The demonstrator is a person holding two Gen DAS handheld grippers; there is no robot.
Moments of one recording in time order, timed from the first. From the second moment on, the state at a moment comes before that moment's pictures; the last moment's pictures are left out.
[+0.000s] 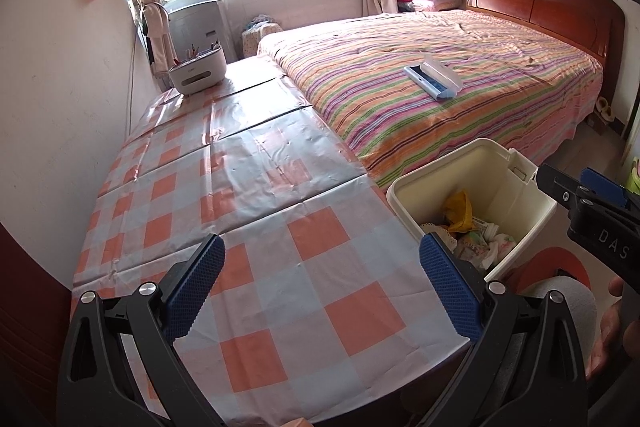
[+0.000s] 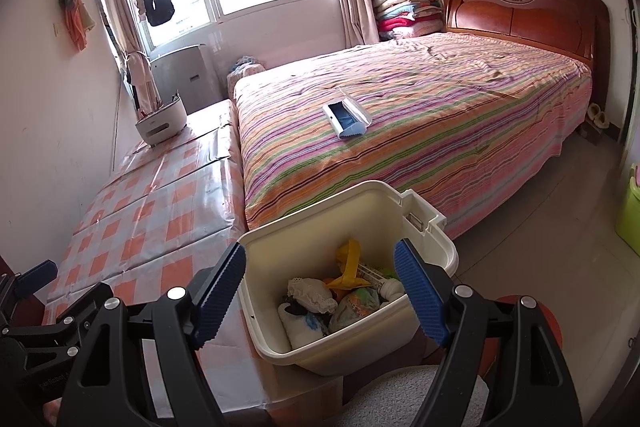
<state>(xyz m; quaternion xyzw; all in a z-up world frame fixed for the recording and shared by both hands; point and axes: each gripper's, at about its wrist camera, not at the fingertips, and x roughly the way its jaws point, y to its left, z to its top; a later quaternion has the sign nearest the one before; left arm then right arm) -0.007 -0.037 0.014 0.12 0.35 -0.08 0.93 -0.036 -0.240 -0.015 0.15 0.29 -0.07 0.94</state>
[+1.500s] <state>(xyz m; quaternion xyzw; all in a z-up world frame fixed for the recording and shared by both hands) -0.007 -0.077 -0.004 0.13 0.37 -0.16 0.91 -0.035 -0.262 -0.044 0.18 0.31 -0.08 0.93</state>
